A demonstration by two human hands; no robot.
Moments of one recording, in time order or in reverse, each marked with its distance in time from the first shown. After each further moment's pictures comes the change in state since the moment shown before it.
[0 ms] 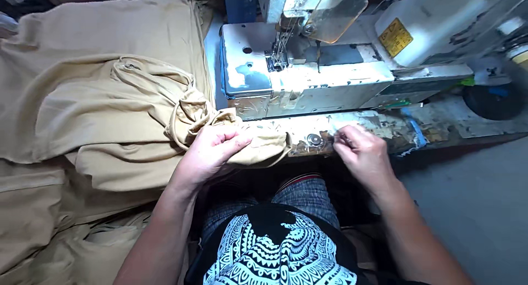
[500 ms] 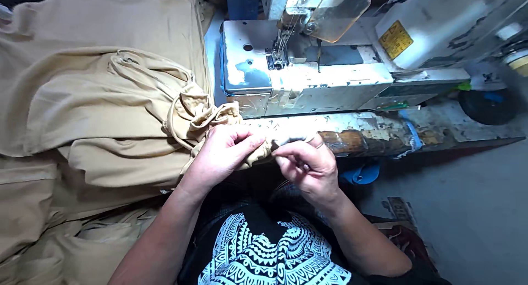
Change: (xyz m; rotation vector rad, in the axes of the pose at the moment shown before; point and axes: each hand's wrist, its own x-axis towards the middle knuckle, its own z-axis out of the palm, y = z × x) left_hand 0.004 0.002 0.021 0.053 0.014 0.093; right_hand 0.012 -0.095 0.039 0.843 0.099 -0.192
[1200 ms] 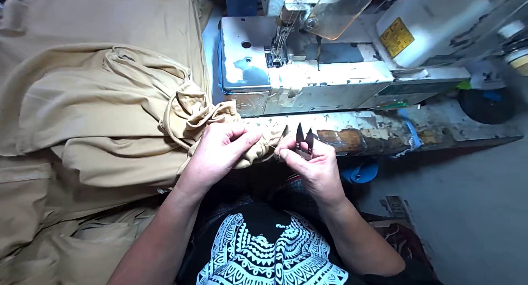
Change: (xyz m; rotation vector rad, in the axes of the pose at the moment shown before) left_hand -0.001 0.001 0.001 0.059 0.069 -0.035; right_hand -0.002 -0.007 -0.001 0.251 0.111 0.419
